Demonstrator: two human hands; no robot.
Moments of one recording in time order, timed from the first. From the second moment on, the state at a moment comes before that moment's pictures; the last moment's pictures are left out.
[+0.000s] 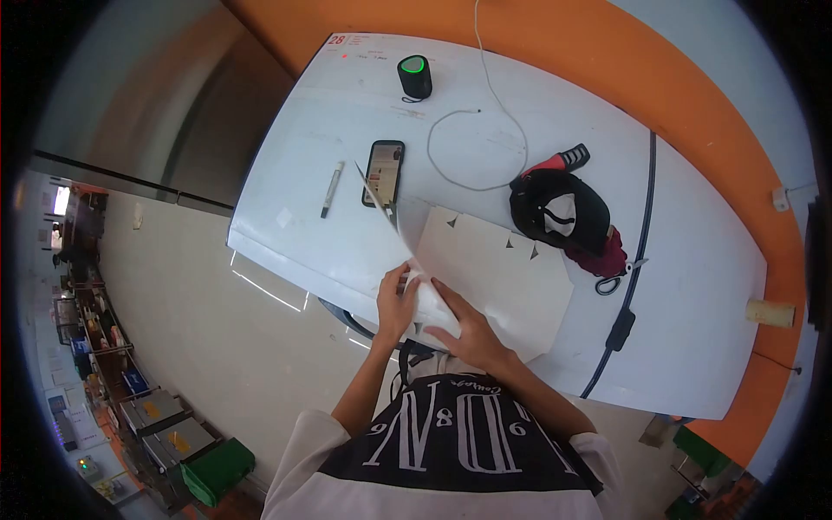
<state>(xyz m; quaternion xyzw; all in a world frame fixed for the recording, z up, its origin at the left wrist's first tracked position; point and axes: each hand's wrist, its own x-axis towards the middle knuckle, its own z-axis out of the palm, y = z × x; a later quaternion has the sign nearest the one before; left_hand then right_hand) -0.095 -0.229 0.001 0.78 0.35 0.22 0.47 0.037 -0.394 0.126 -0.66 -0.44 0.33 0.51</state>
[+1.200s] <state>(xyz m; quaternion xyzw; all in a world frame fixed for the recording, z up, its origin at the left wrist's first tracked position) -0.071 -0.210 0.027 0.72 0.49 0.19 0.45 0.019 -0.521 0.091 -0.73 0.00 0.37 0.58</state>
